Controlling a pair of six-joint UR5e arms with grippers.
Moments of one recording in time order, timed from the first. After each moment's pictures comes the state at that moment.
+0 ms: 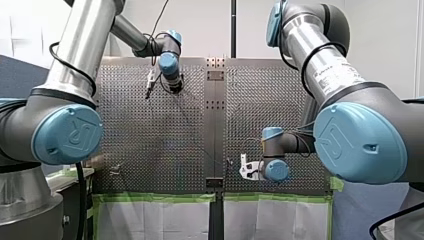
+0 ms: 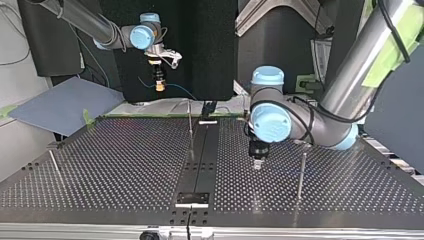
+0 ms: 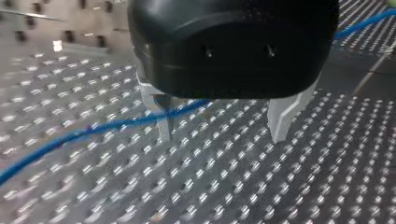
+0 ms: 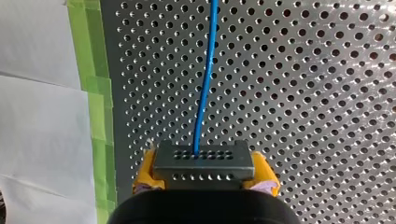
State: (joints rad) left arm -0.30 -1.90 -1.39 -3.24 -1.85 -1.50; right arm 2.05 -0.78 1.93 -0.92 1.64 1.56
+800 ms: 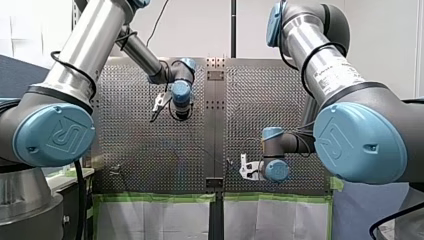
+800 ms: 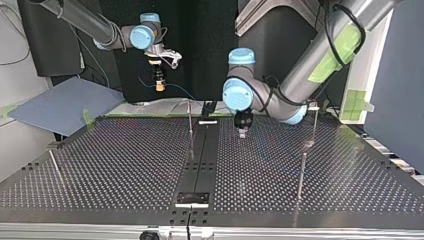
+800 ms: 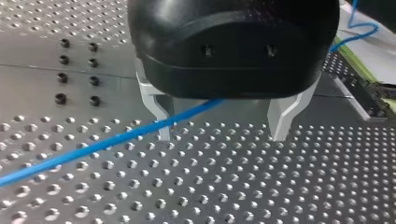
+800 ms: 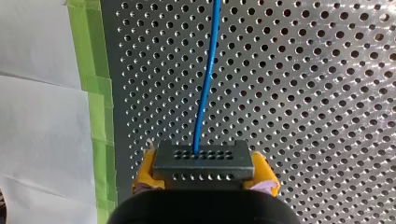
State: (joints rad) left arm -0.42 -2.01 -1.56 -3.07 -2.04 -1.44; right arm 2.05 -0.78 1.93 -0.92 1.64 1.56
